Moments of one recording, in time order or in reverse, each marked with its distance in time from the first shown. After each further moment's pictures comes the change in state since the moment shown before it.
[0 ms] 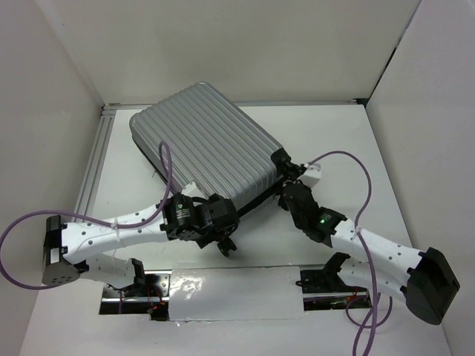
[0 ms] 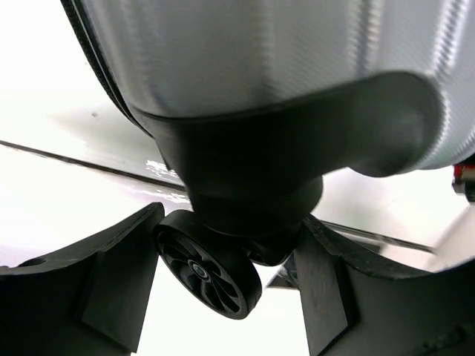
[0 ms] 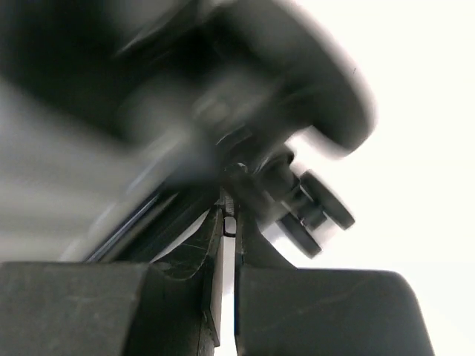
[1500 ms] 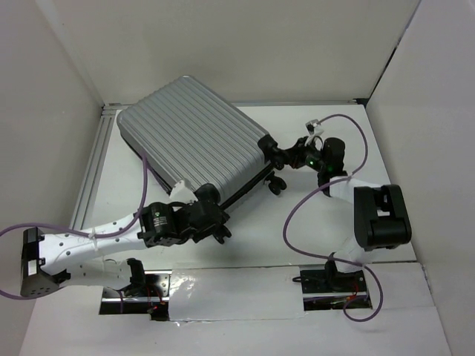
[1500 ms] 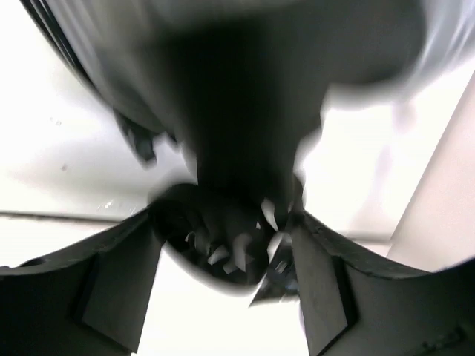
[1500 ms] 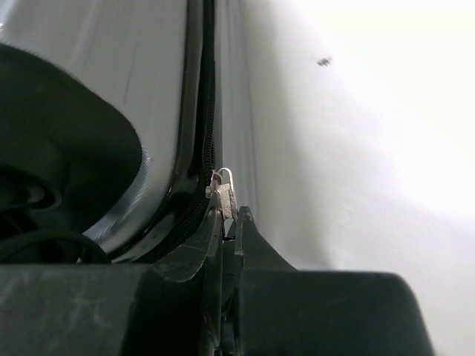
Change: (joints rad) left arm 0.037 -0.216 -0.238 0.260 -0.063 0.088; right arm -0.763 0.591 0.141 0.813 -1.285 -0.401
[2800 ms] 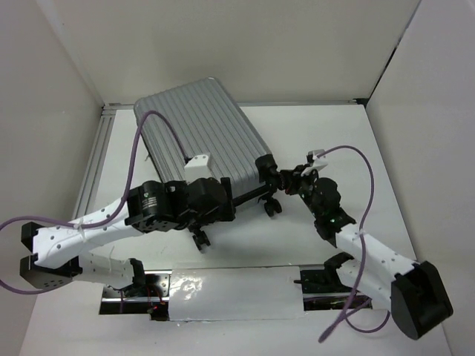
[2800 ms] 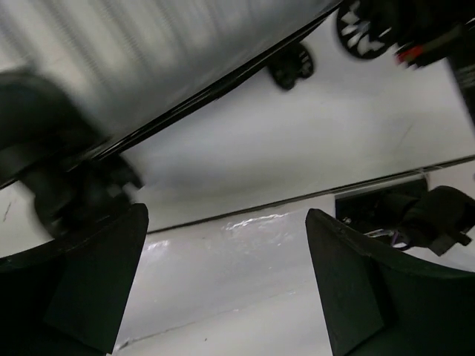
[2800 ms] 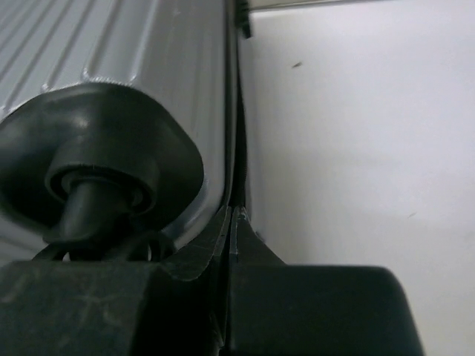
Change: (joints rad) left arm -0.025 0.116 0.453 -0.256 -0.019 0.576; right arm 0.397 -0.609 -0.297 -0.189 0.687 0.039
